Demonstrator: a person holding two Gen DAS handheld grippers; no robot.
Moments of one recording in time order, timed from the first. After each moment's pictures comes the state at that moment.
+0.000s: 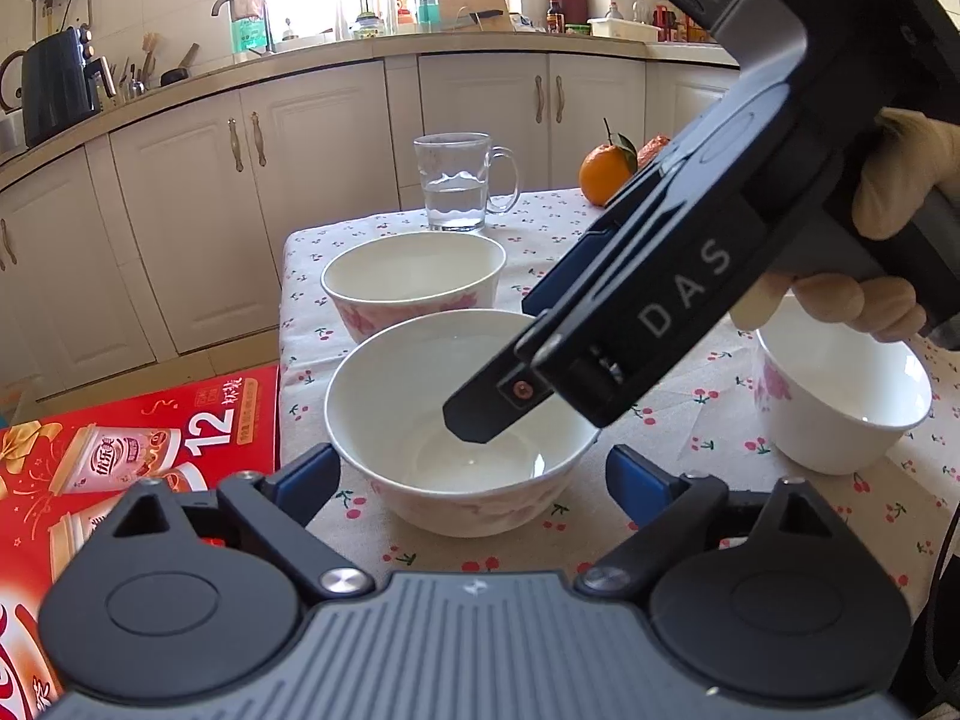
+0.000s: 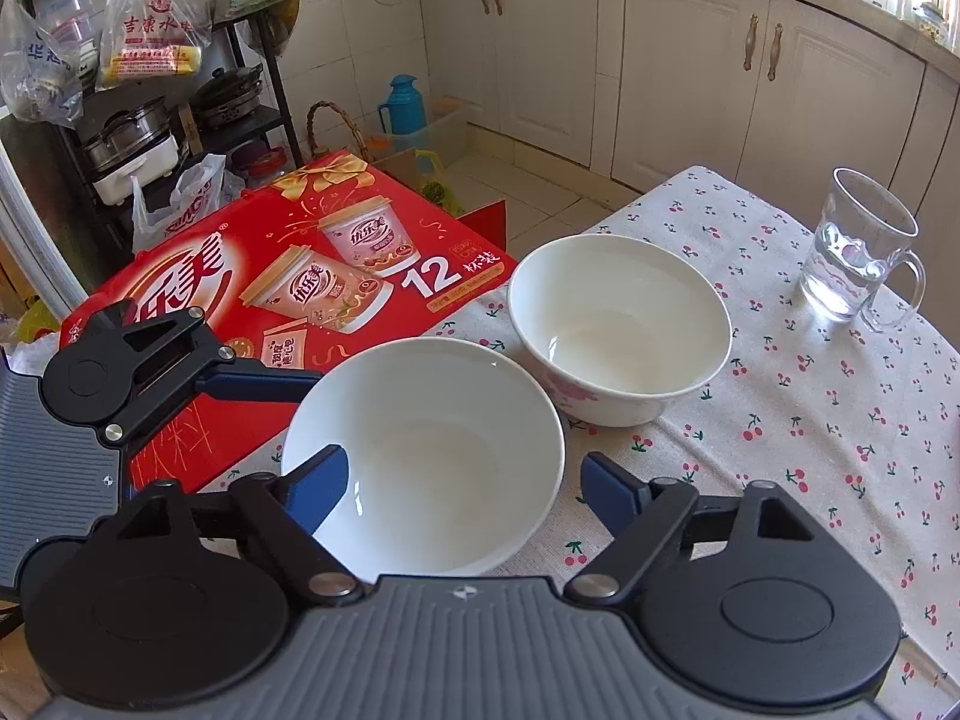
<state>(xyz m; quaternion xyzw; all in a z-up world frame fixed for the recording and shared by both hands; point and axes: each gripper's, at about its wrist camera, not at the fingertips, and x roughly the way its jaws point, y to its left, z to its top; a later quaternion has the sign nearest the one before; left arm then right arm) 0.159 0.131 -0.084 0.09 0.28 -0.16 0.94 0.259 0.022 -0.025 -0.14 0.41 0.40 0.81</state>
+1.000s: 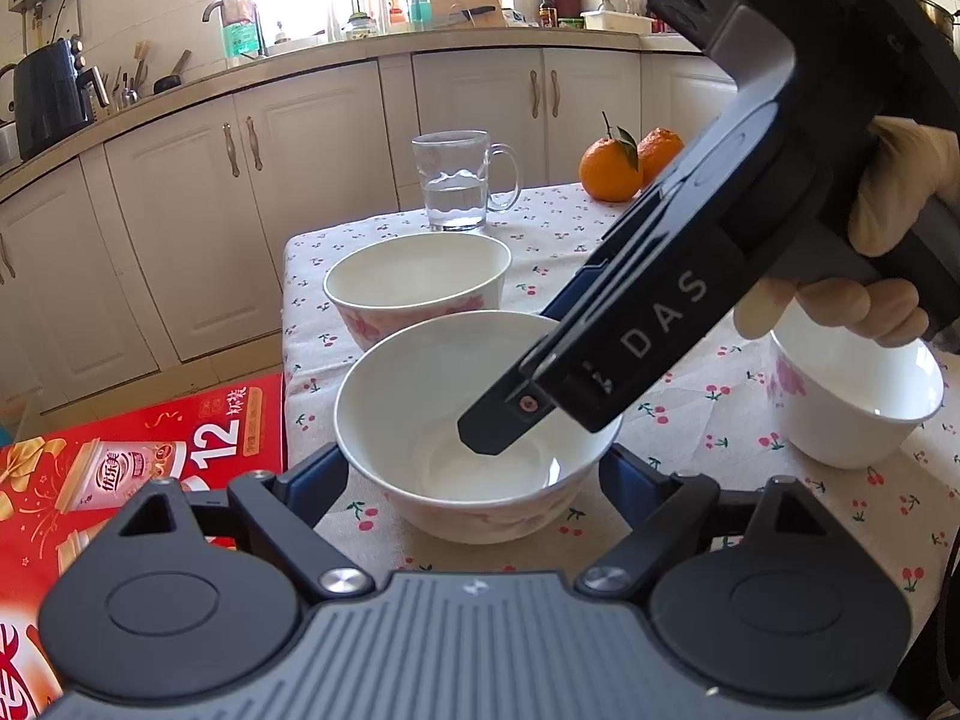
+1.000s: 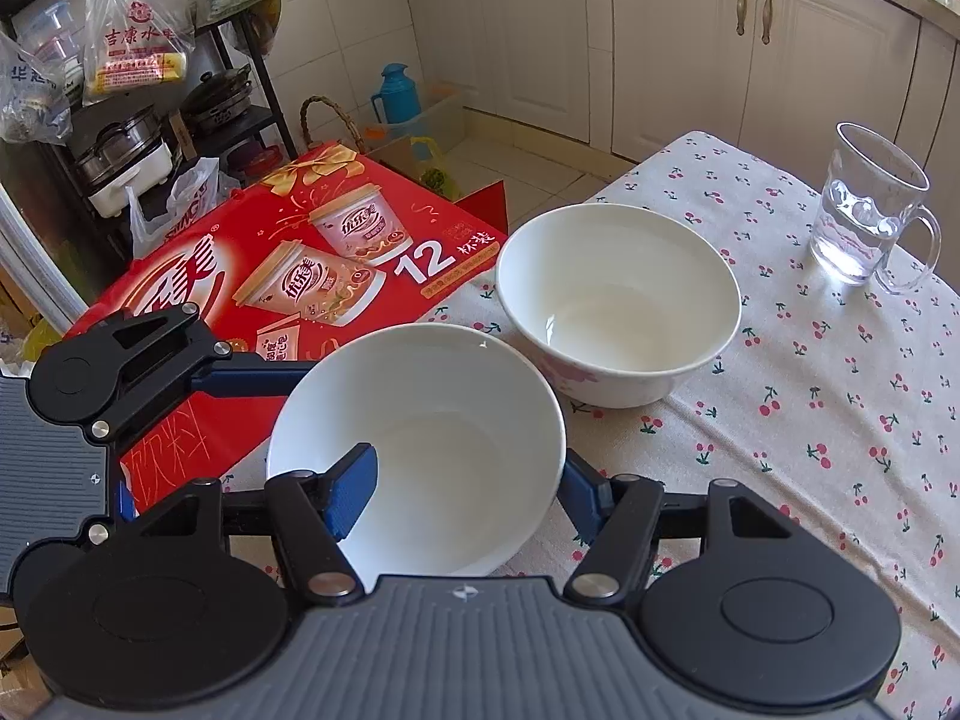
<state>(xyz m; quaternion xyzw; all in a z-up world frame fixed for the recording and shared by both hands) 0.165 0.129 -0.083 0.11 0.28 -0.16 0.94 0.269 0.022 -0.036 -0.12 0.43 0.40 0.80</state>
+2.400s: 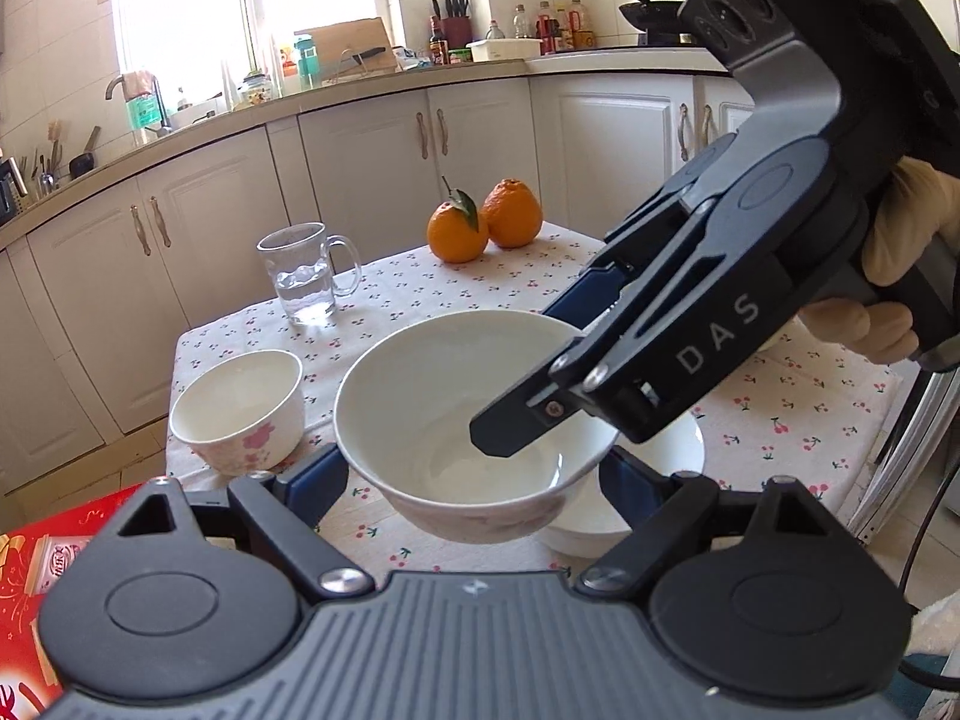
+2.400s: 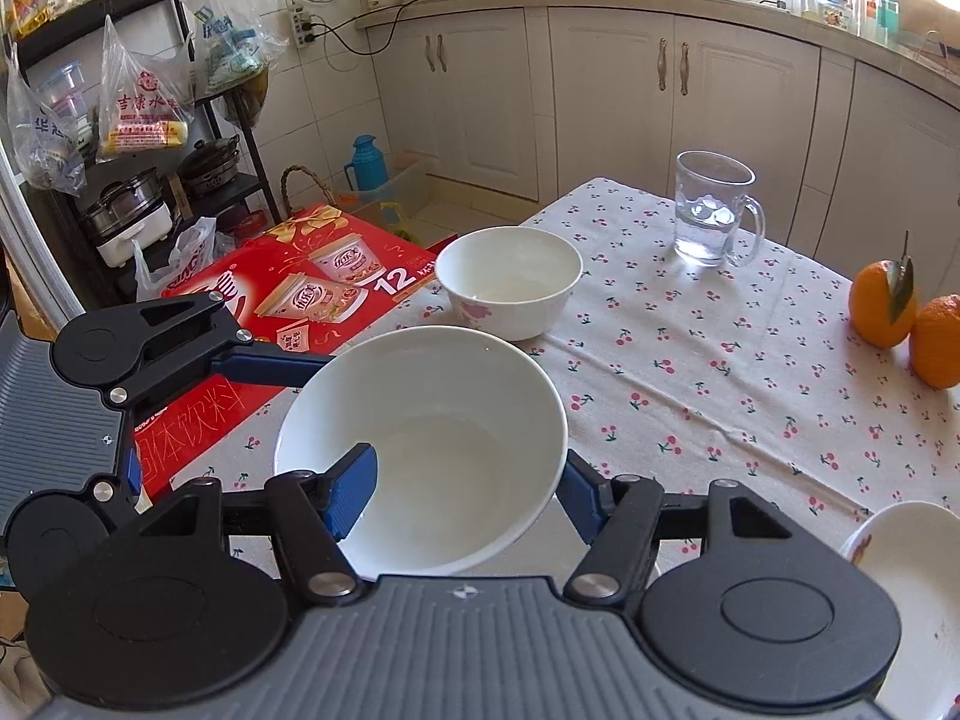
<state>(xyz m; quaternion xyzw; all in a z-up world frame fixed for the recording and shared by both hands) 0.109 0.029 -0.029 0.15 0.26 -0.24 0.93 0.189 -0.107 0.017 -0.08 0.38 0.37 0.85</state>
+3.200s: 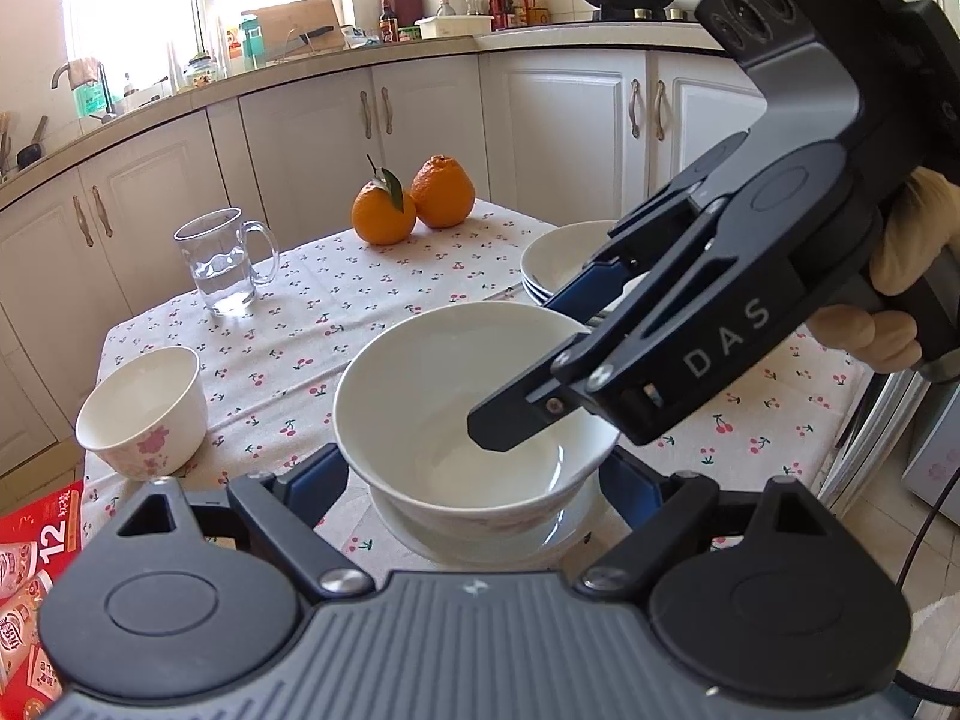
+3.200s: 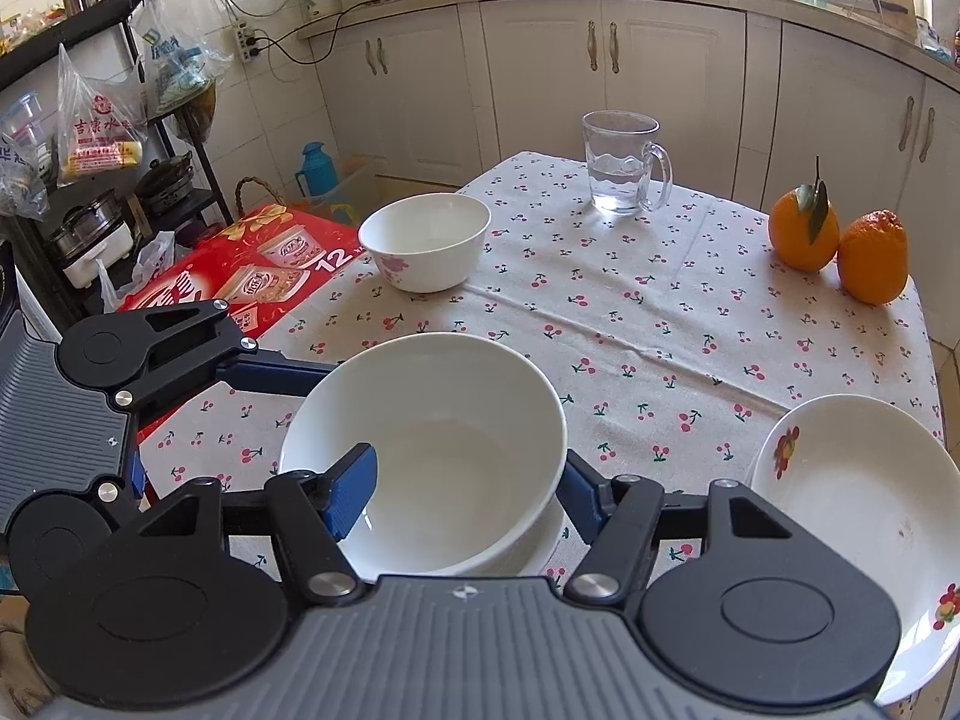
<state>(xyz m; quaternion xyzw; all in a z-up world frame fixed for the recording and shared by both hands) 0.117 -0.009 -0.045 0.15 0.28 -0.28 0.91 0.175 -0.160 0.002 -0.06 0.39 0.33 0.86</state>
